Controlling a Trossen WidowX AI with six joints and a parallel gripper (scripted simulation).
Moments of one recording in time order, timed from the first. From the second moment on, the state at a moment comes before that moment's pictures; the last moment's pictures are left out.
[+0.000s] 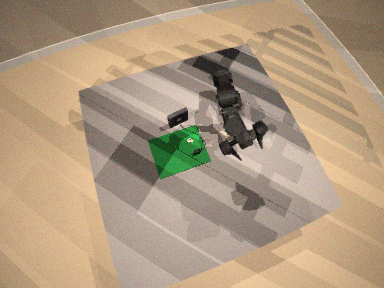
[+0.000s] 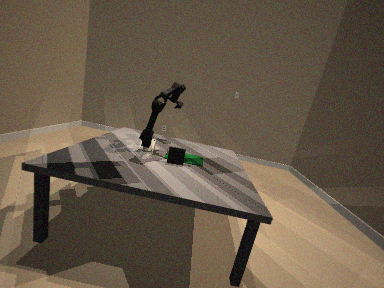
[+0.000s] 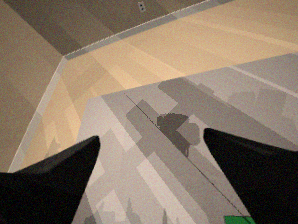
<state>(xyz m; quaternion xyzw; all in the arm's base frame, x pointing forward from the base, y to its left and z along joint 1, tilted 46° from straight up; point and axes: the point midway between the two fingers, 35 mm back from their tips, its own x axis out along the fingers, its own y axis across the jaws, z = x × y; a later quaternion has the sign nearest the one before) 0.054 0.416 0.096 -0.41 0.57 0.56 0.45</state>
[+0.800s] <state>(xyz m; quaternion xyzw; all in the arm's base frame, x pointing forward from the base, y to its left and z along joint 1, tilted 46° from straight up) 0.225 0.181 0.073 -0.32 0.63 -0.21 0.67</state>
